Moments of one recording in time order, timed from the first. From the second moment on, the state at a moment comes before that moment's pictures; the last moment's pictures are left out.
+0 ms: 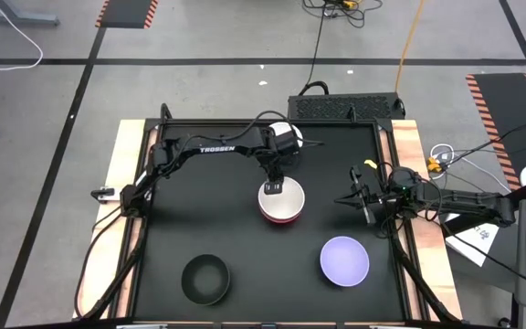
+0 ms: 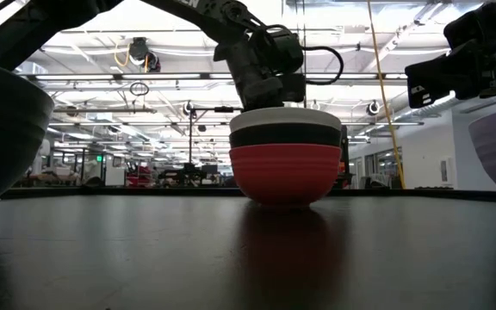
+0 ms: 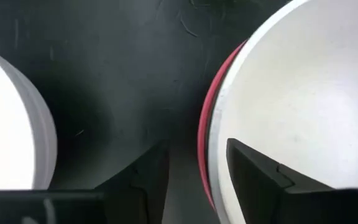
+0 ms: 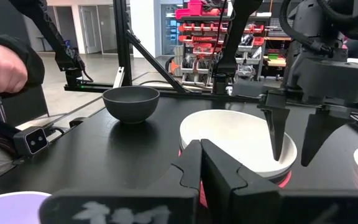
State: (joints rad) left arm 0.26 2.22 1.94 -0.93 0.20 0.27; right arm -0.21 0.21 0.01 0.18 -0.41 -0.01
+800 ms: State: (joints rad) left arm 0.26 2.05 1.94 -0.94 0.21 0.25; right arm -0.21 0.21 0.01 0.19 -0.41 0.00
